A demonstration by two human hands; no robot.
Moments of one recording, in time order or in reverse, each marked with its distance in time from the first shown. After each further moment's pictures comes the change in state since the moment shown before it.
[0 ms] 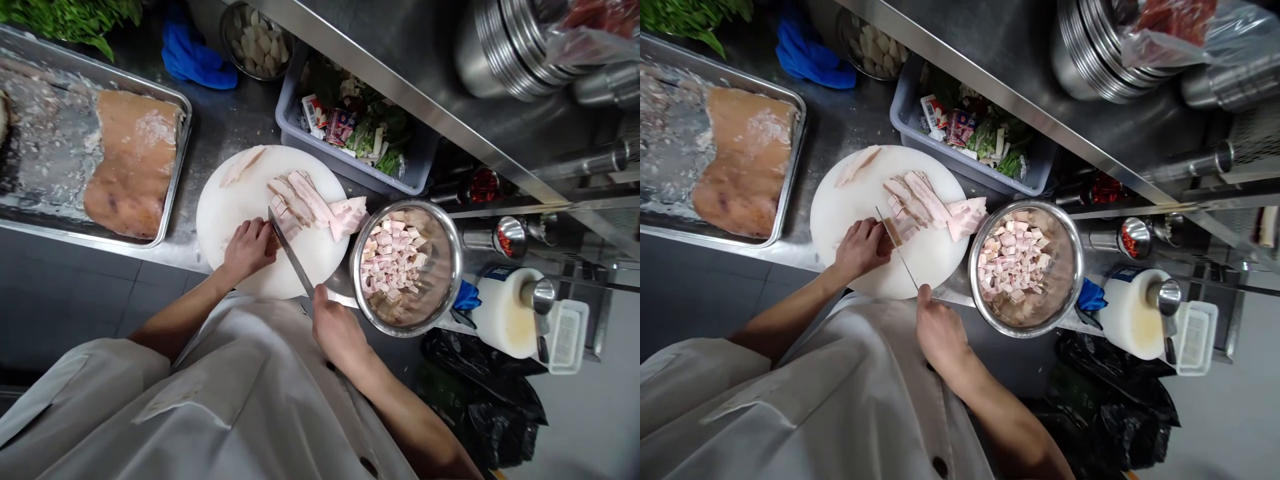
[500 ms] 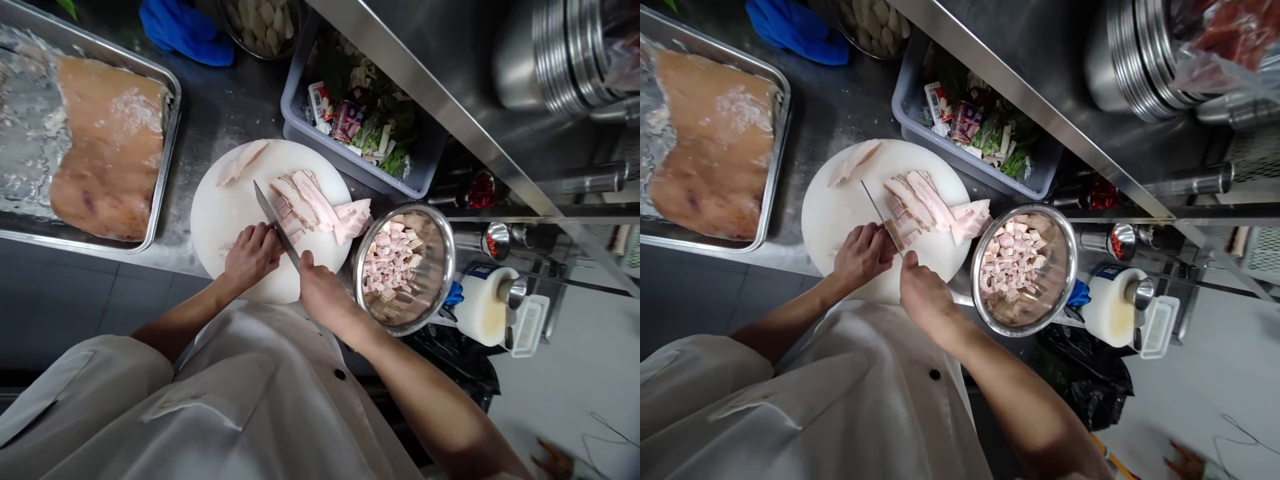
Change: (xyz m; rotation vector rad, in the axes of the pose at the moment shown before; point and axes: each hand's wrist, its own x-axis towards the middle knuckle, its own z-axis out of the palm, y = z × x) left_hand -0.001 -0.003 -0.001 -0.022 -0.009 0.063; right_hand 0.063 -0.034 -0.058 0.013 -0.035 -0.043
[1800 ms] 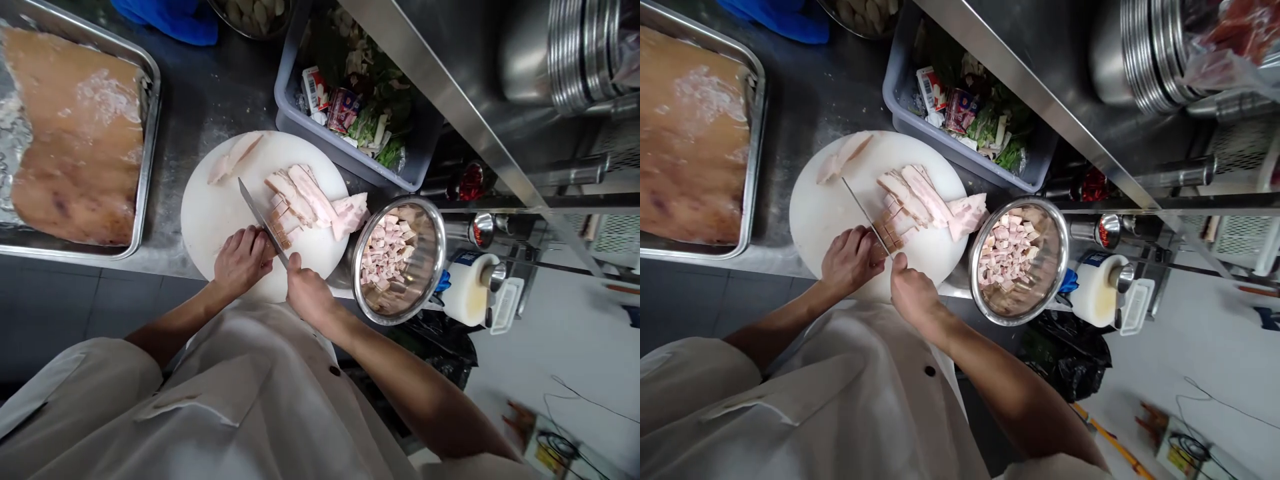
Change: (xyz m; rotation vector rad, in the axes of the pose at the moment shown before) left_hand -0.016 -0.011 0.002 -0.022 0.019 -0.021; right_hand 0.030 -0.016 0.028 -0.002 0.017 0.044
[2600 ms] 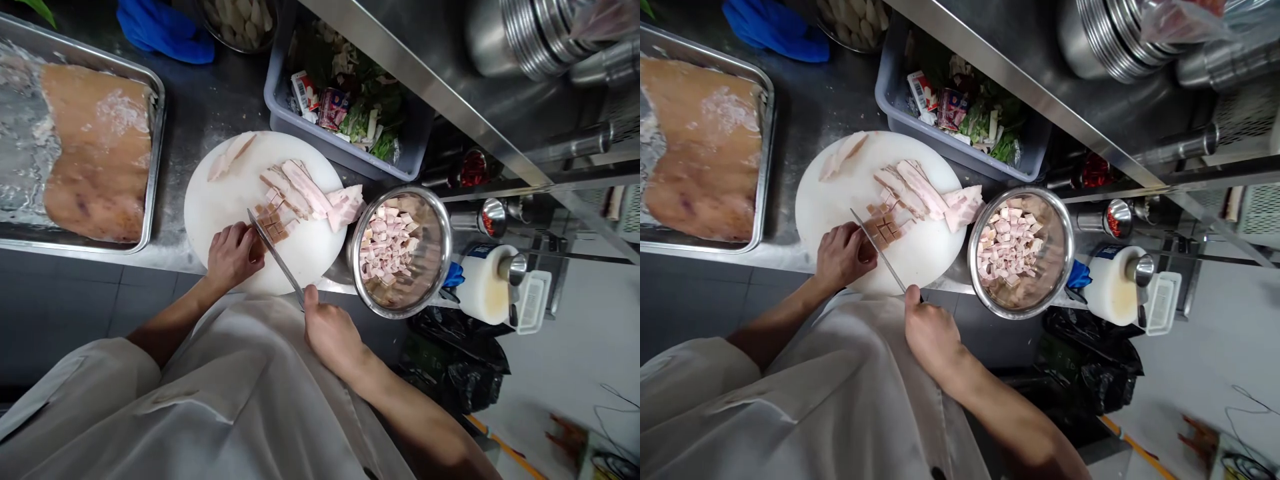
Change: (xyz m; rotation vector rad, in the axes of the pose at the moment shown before) left_hand -0.014 -0.008 0.002 0.024 0.151 -0.007; right_hand -0.091 0.022 0.033 -0.052 0.019 -0.021
